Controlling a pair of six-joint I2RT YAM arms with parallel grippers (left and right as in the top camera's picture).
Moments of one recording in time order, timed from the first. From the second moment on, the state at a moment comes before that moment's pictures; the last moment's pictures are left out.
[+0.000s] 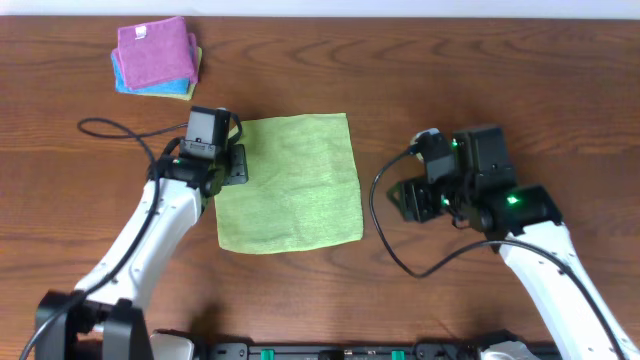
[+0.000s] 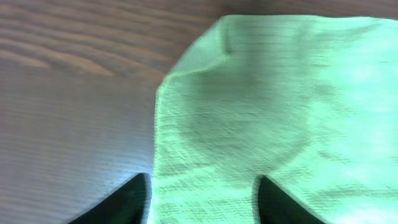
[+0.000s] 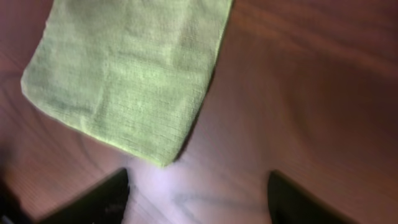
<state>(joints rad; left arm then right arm) -0.20 1.47 0.96 -0.55 -0.07 -0.31 0.25 1.26 0.94 -0.69 -0.34 0.01</state>
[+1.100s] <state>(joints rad) -0.26 1.72 0.97 -0.36 -0.02 -0.44 0.43 1.97 1.28 -0.44 -0.37 0.02</state>
